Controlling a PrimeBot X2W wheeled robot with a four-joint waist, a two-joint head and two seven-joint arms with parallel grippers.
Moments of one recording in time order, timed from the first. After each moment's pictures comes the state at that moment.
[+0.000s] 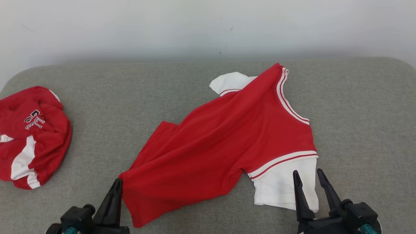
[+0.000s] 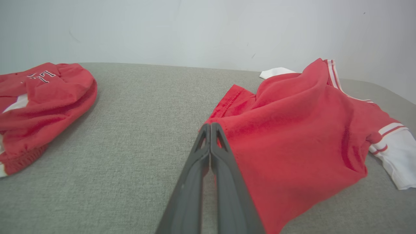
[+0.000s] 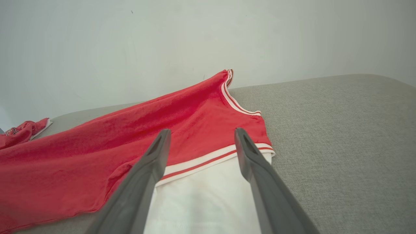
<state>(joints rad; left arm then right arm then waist) -0.12 0.21 -0.19 0.32 -0.36 -0.13 -0.26 0.02 -0.05 -0.01 0.15 0.16 0.13 -0.26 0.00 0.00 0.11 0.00</state>
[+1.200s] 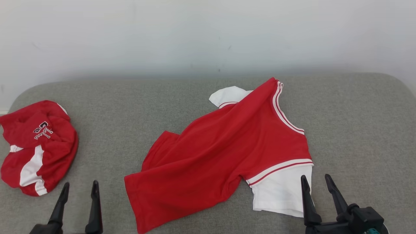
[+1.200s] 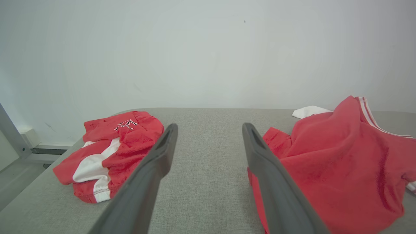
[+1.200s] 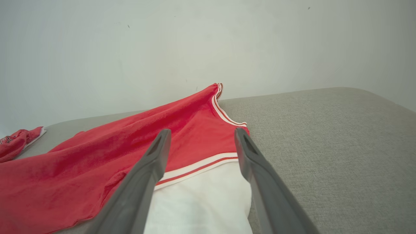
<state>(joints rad) 0.00 0.15 0.06 0.15 -0.19 -0.13 -0.26 0.03 -0.05 -0.04 0.17 0.15 0.13 -0.26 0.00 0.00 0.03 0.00</state>
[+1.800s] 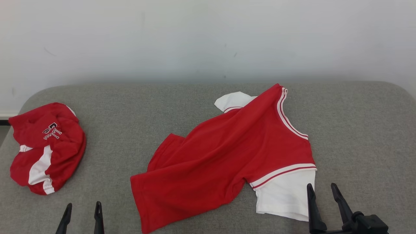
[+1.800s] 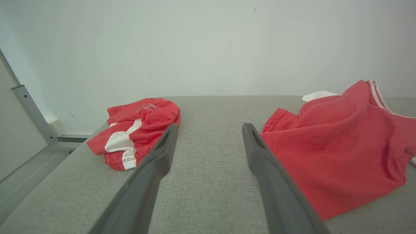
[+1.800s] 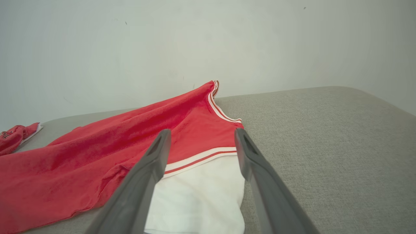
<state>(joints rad) 0.12 0.09 0.11 0.09 -0.10 -0.13 -0.26 0.07 -0.05 -0.07 0.17 0.14 0.13 -0.26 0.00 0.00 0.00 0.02</state>
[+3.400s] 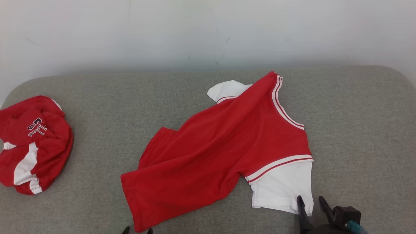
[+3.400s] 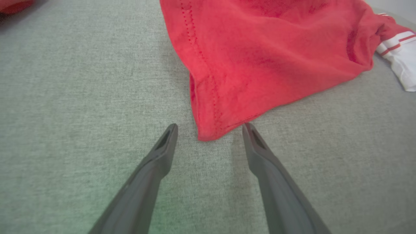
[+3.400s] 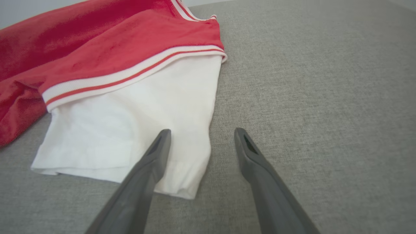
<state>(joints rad) -0.05 0.13 -0.22 0.56 -0.27 -0.13 -0.26 -0.15 -0.05 -0.13 0.66 0.08 0.13 -0.26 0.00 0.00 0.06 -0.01</state>
